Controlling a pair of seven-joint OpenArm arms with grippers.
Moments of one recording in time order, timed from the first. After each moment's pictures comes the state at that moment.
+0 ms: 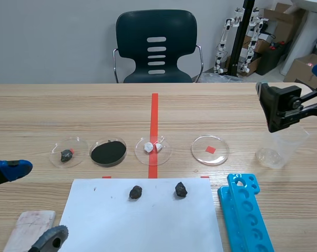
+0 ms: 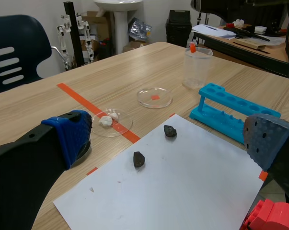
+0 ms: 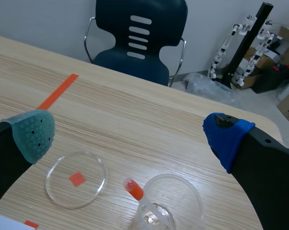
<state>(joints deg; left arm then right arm) 48.0 -25.0 -9.7 99.6 7.4 -42.5 -51.7 -15.3 10.8 21.9 104.5 6.2 34.3 -2.8</state>
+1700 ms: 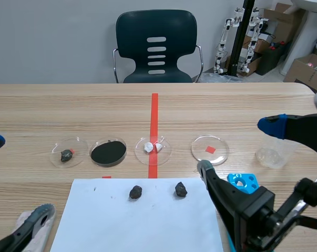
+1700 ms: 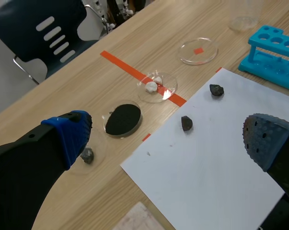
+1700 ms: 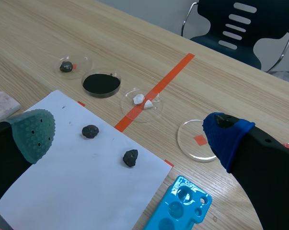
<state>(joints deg) 57.9 -19.5 -22.4 123.5 6.6 -39.0 -24.7 -49.5 11.0 11.5 127.1 2.0 36.5 5.5</state>
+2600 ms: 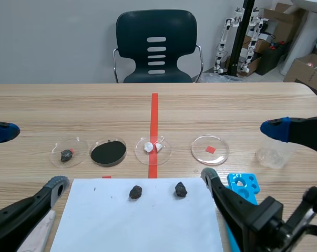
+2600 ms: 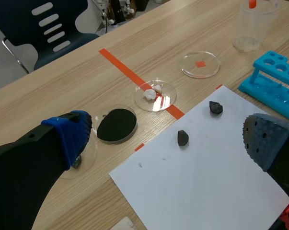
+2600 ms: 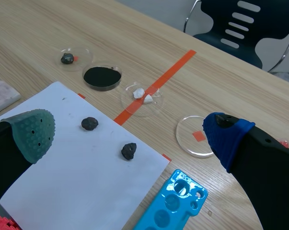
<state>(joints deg) 53.1 -25.2 -16.8 123.2 -9.9 -34.4 -11.3 -51.8 15.5 11.4 127.1 2.4 35.3 8.1</state>
